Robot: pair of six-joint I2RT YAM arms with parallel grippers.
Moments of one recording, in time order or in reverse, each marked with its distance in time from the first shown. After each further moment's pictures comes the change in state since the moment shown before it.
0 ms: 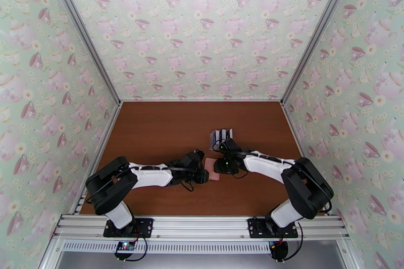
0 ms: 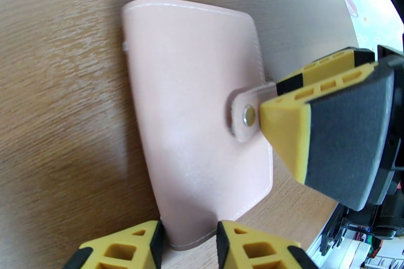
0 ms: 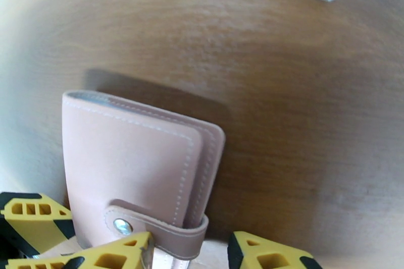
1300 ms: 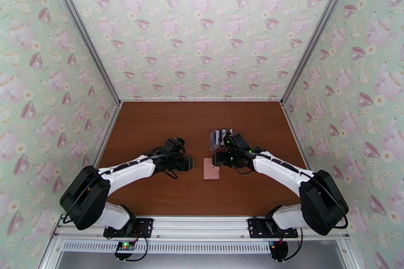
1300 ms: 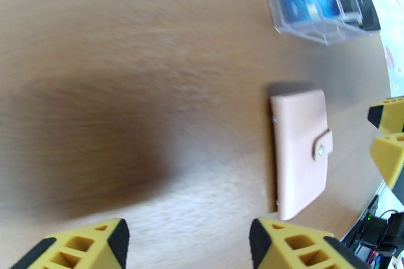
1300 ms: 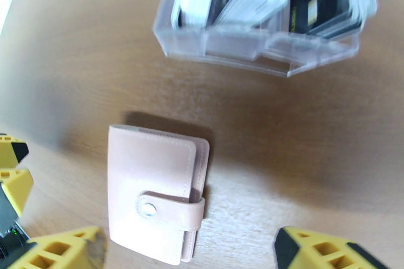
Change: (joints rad) left arm 0.283 -0.228 0.042 -0.375 -0.077 0.182; right arm -0.056 -0.175 0.027 -0.048 0.035 -0.055
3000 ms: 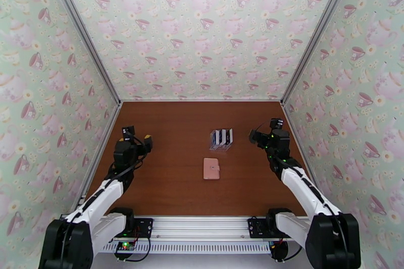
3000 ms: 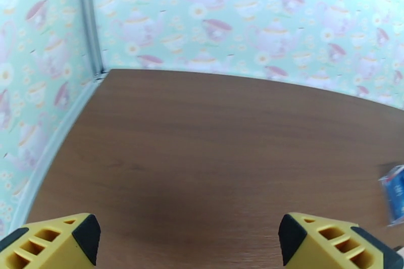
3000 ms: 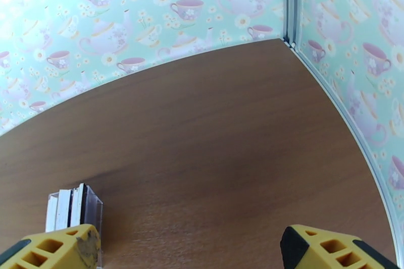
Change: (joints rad) left arm 0.569 -0.399 -0.407 0.708 -0.301 0.490; right arm -0.505 -0.288 -0.231 0.517 0.225 -0.254
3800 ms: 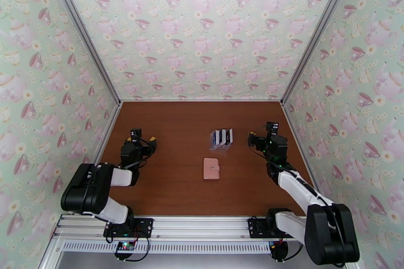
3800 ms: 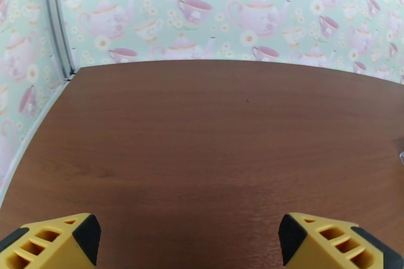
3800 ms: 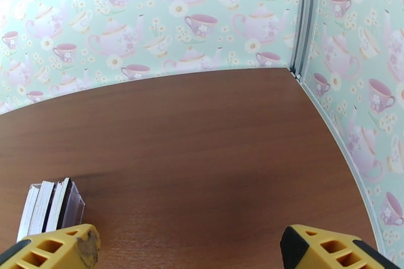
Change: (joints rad) left arm 0.040 0.496 -0.061 0.600 0.185 0.077; right arm 0.000 0.055 -0.134 0.296 0.001 -0.156
